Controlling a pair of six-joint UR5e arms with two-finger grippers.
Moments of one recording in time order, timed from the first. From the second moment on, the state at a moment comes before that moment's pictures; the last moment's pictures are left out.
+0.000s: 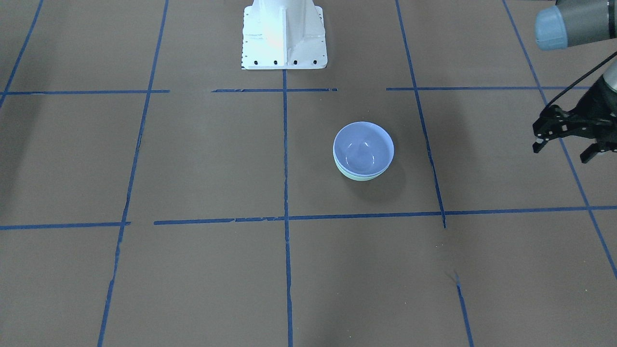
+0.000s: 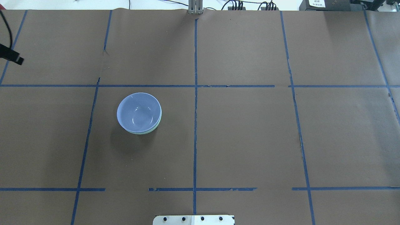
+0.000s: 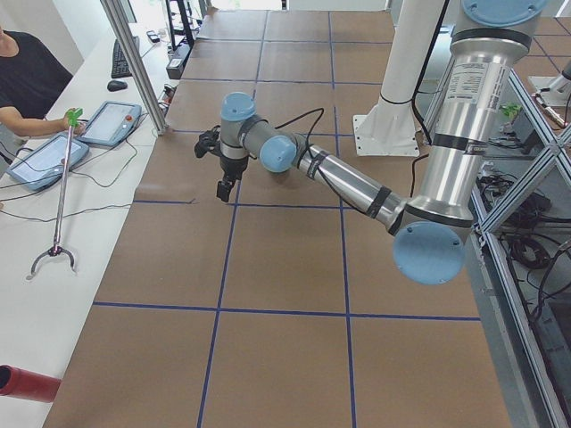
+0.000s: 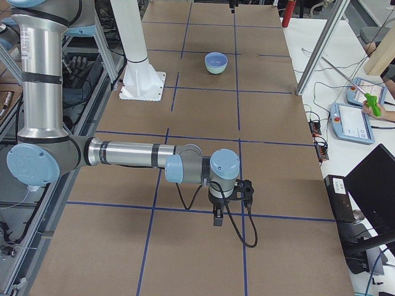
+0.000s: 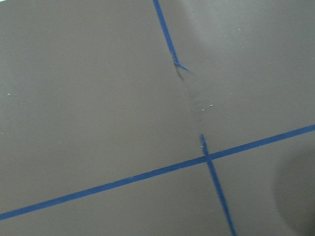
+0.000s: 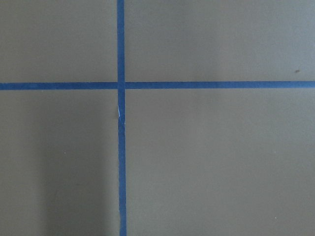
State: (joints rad) left arm -1.28 -1.71 -1.85 -1.67 -2.24 -0.23; right arm 1.58 -1.63 1.62 -1.55 2.28 0.03
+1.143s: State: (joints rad) left arm -1.61 -1.49 -1.67 -1.59 -2.32 0.09; right arm 1.58 -1.63 1.62 -1.55 2.27 0.03
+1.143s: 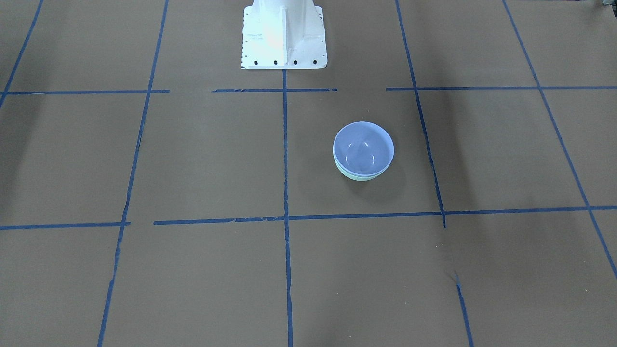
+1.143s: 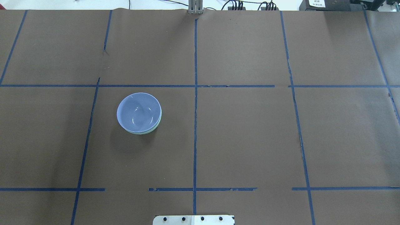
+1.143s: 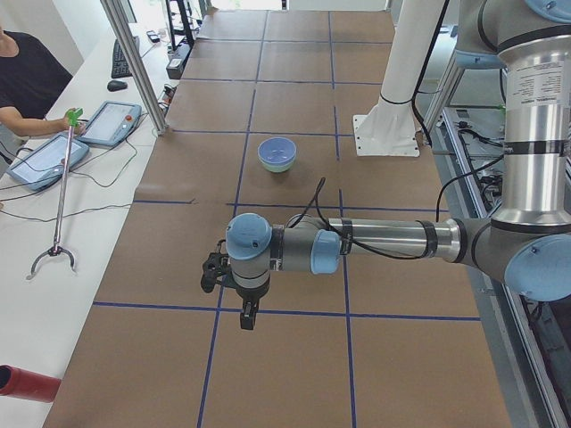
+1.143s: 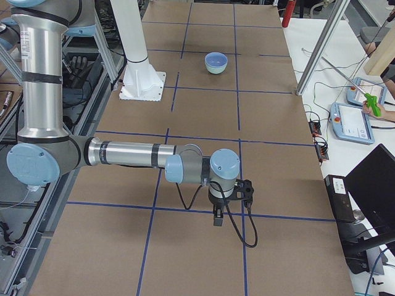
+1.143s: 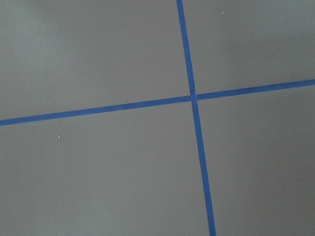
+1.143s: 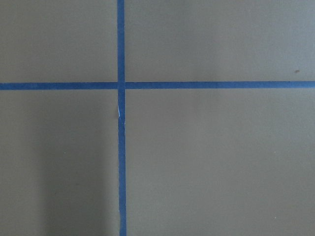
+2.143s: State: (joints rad) left arm -1.61 -1.48 -1.66 -1.57 -2.33 0.09; right arm 1.58 -1.63 1.62 -1.55 2.28 0.03
